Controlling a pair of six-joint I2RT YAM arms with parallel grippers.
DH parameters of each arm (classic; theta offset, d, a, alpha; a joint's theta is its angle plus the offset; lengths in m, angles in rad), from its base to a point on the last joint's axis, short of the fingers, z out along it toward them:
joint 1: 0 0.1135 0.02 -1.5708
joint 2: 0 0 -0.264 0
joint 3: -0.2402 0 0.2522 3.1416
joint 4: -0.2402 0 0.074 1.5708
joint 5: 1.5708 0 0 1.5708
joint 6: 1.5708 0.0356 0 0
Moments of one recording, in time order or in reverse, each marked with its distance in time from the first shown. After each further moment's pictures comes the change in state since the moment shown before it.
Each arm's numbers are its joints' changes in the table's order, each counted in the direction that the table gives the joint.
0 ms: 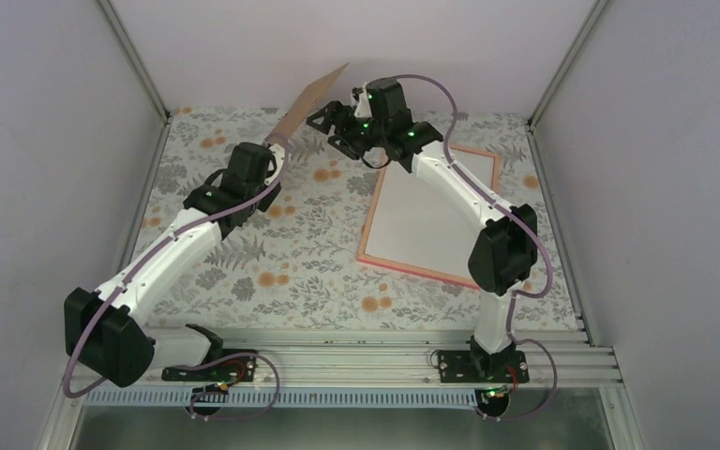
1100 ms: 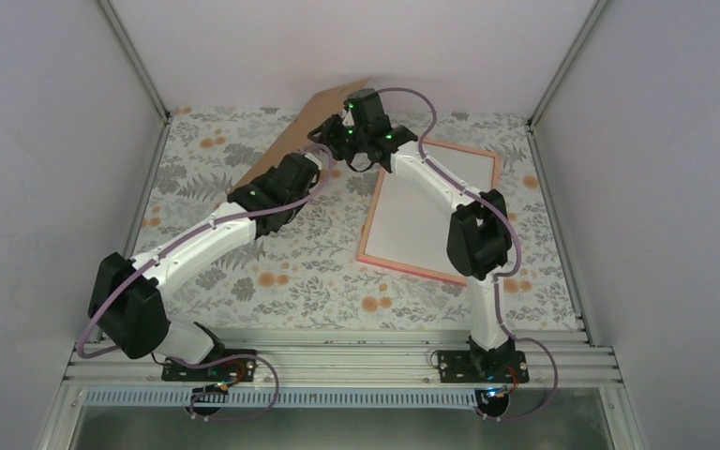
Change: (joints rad) left arm -0.202 0.171 -0.058 0.011 -0.222 -0.104; right arm 0.016 0.191 -0.085 0.035 0.092 0.078
